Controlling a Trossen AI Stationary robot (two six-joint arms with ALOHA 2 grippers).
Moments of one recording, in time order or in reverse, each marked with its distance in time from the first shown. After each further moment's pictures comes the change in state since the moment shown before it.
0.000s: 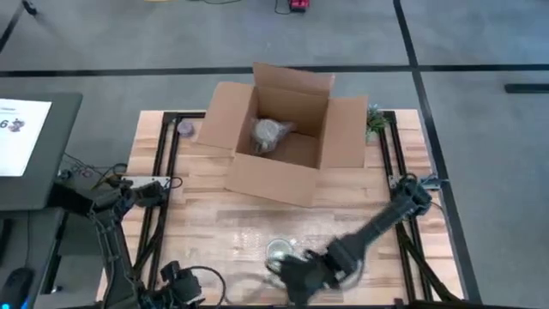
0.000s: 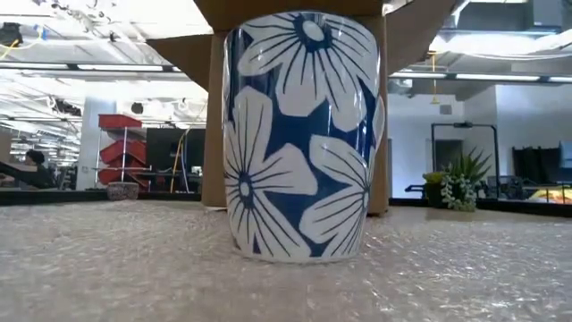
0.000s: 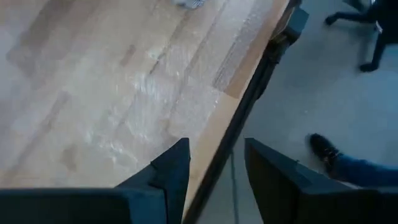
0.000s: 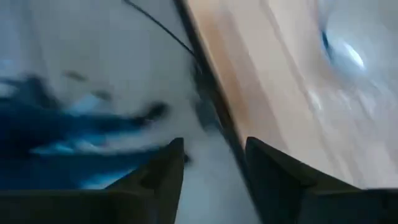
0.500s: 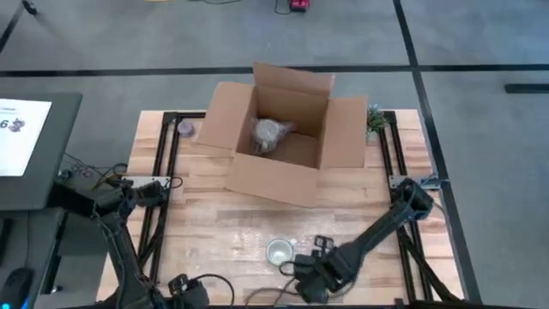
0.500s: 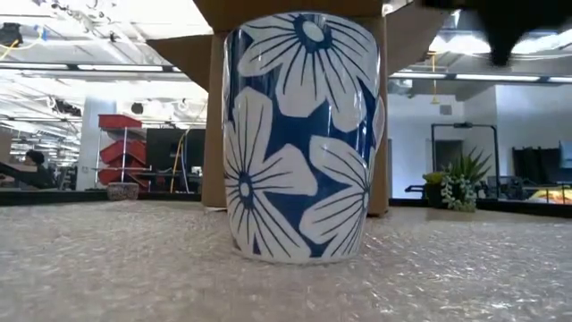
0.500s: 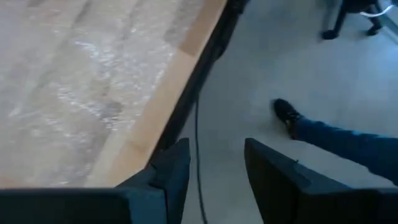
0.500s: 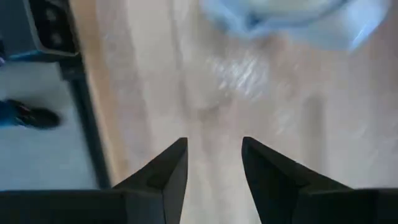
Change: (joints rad) left arm 0.016 0.001 -0.107 0.314 0.117 0.096; right arm -0.079 0.003 -0.125 -0.124 0.073 -0.501
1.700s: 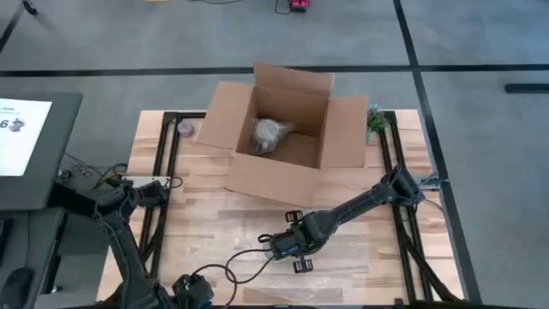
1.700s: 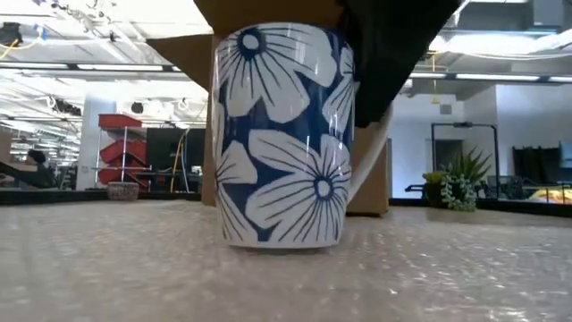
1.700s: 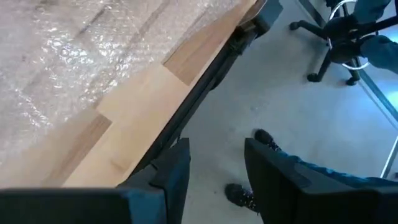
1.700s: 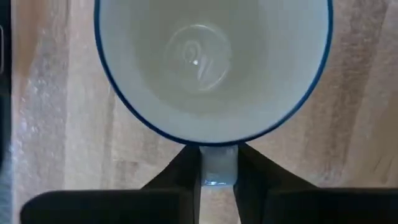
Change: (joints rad) left arm 0.032 -0.001 0.000 -0.001 -0.077 -0.141; right arm -0.179 0.005 -0.040 0.130 -0.058 -0.324
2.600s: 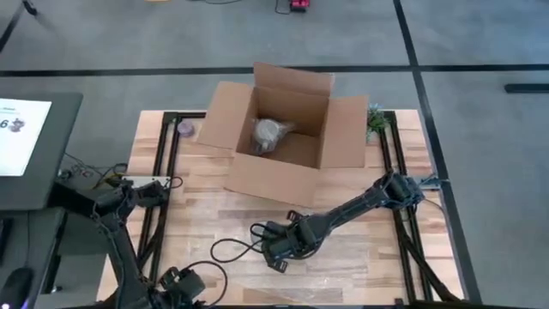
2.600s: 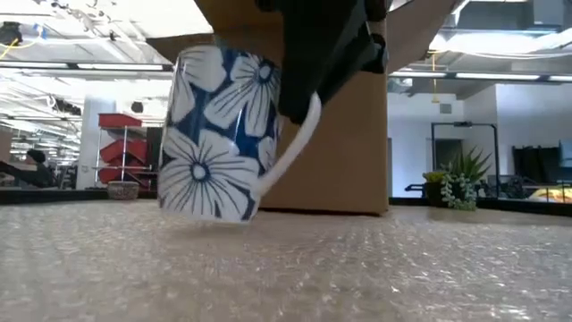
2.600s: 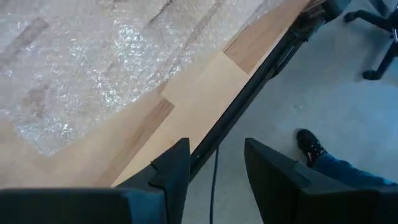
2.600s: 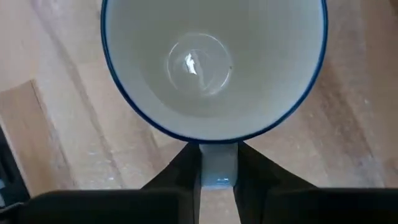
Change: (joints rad) left arm -0.035 0.000 0.000 -0.199 0.041 -0.093; right arm 0.000 0.085 0.077 0.090 0.171 0.480
